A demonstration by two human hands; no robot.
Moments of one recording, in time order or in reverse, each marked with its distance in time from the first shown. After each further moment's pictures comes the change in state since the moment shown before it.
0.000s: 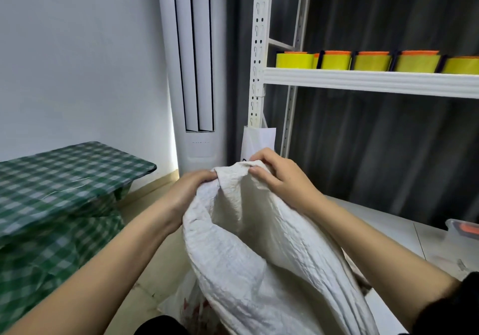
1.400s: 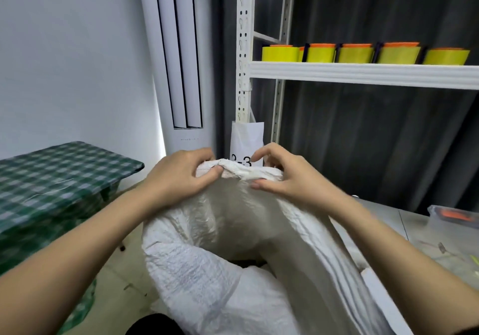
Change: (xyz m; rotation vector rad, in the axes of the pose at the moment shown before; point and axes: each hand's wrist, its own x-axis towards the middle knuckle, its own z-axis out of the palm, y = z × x) left_hand 0.010 0.020 -0.003 1.153 0.032 0.724; right_hand -0.032 -0.023 -0.038 -0.033 -0.078 0.111
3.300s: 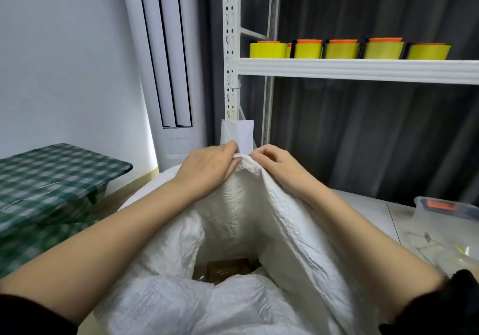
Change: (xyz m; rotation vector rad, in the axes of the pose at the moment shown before) left_hand 0.047 0.024 0.053 0.298 0.095 0.204; right_hand 0.025 0.041 0.014 0.290 0.113 0.305
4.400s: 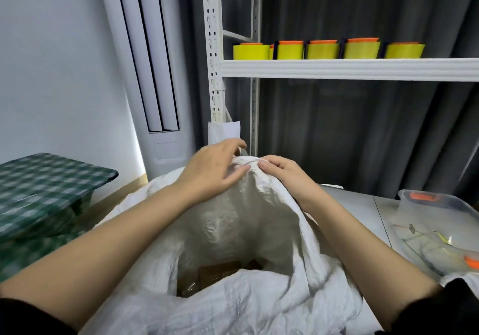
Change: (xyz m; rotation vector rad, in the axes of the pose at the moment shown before) left_hand 0.013 0.014 0.016 -0.263 0.075 0.131; right_hand -0.018 0.031 -0.019 0.401 -0.022 0.028
